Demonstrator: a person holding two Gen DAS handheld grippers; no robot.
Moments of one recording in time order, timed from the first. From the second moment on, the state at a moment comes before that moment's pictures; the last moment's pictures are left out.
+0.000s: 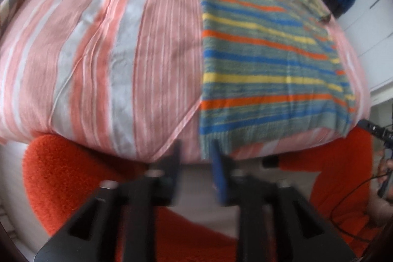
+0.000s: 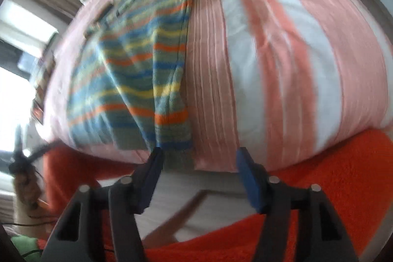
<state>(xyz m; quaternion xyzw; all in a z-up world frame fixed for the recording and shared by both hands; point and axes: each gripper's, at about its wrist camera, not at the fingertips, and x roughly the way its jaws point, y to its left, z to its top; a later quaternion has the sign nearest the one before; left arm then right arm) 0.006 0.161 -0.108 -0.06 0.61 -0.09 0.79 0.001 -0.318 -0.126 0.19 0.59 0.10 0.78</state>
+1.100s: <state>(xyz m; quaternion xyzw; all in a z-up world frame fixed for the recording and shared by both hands) 0.029 0.103 -0.166 0.08 0.64 -0.02 0.77 0.023 -0.303 -0.190 0.20 0.66 0.13 0.72</state>
